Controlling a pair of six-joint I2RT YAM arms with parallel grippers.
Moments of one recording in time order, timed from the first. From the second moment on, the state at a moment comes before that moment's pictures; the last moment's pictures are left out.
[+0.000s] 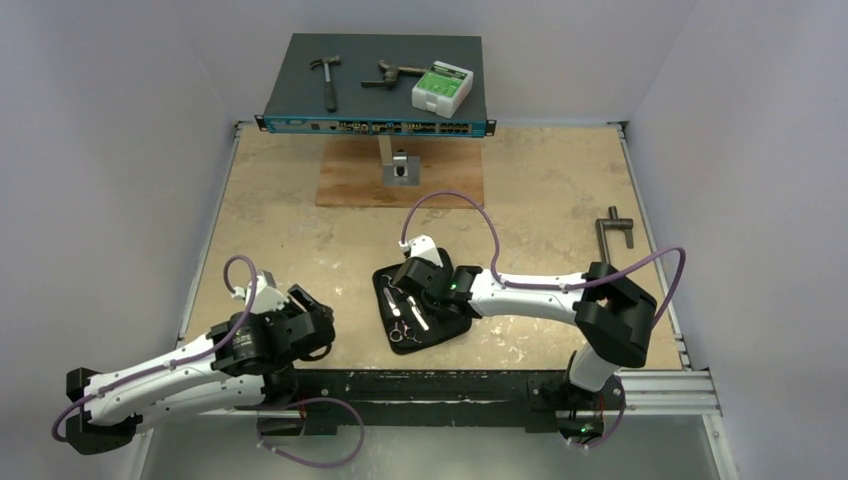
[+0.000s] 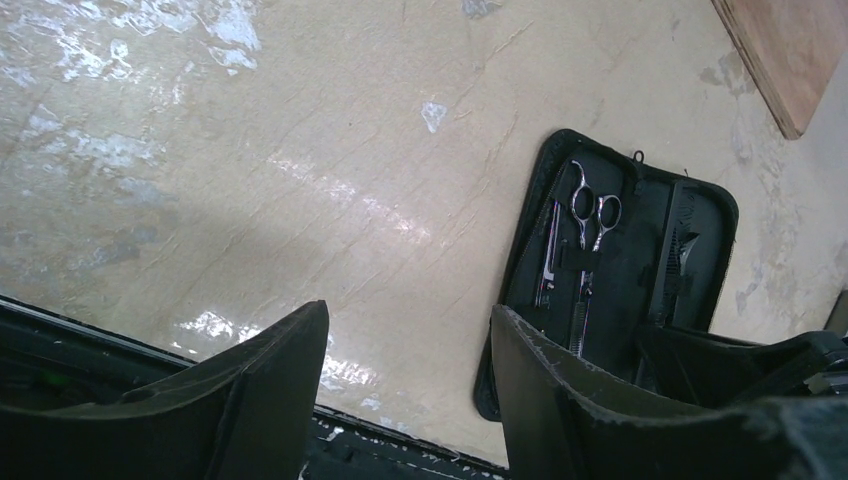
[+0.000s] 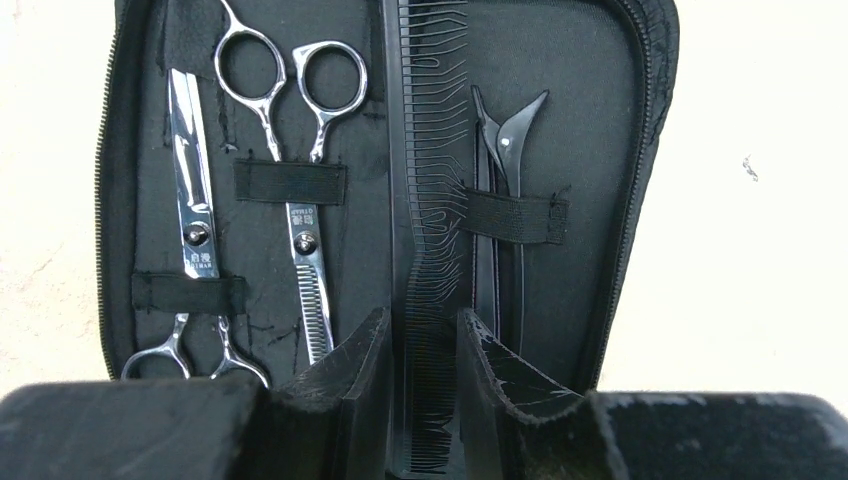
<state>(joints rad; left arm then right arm) -1.18 0.54 0.61 -1.30 -0.75 -1.82 1.14 1.65 1.05 -0.47 0.48 0.57</state>
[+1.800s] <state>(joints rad) -0.90 0.82 0.58 -0.80 -0.54 -1.39 1.14 1.11 0.86 -0.47 0.37 0.75</state>
